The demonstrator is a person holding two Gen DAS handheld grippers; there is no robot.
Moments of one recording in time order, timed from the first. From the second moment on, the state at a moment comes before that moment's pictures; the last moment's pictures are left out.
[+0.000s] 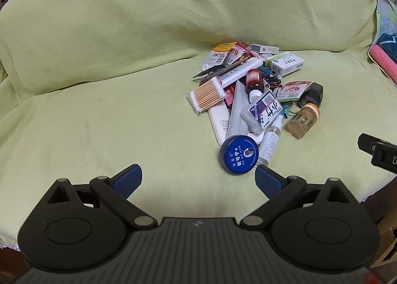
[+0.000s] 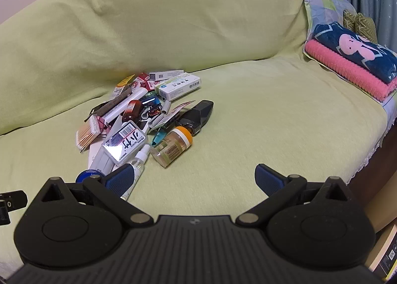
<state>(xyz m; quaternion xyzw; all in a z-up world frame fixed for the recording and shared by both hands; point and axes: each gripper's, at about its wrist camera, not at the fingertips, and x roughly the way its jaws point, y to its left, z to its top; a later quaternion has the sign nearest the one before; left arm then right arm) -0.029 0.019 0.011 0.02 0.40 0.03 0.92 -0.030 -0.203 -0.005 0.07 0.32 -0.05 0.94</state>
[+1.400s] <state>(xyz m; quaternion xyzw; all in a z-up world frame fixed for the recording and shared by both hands) 0.010 0.011 -0.005 0.03 0.41 0.01 0.91 -0.006 -0.225 -0.020 0.08 0.37 -0.04 0.93</state>
